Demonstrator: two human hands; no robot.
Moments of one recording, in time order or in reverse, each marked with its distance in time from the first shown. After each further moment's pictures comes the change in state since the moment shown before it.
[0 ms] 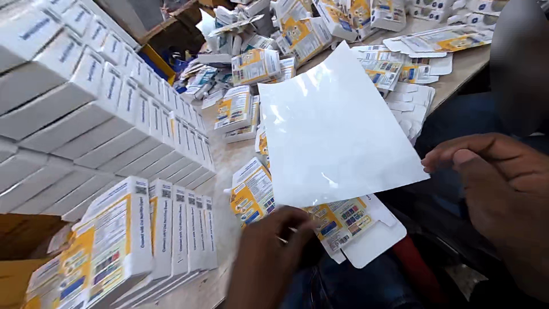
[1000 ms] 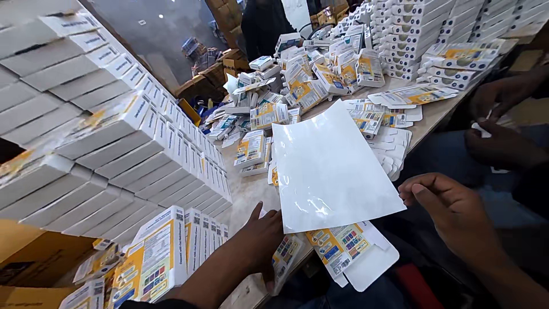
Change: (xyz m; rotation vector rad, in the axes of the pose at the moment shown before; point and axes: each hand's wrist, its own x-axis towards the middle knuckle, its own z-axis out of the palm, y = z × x) left_hand 0.079 -0.018 -0.048 0.926 -0.860 0.182; right_hand -0.006 0.001 0.008 0.003 0.063 0.113
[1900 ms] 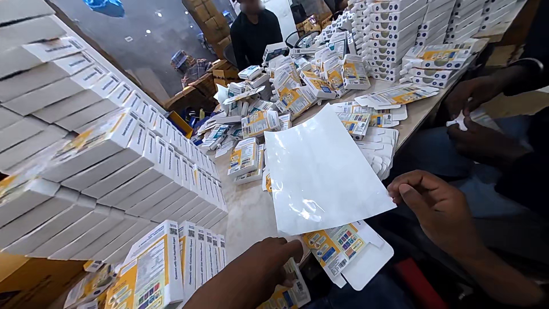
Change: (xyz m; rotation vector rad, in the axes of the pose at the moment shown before) left_hand -0.027 0.015 0.003 -0.358 0.123 0.263; right_hand -0.002 0.005 0.005 0.011 0.031 -0.145
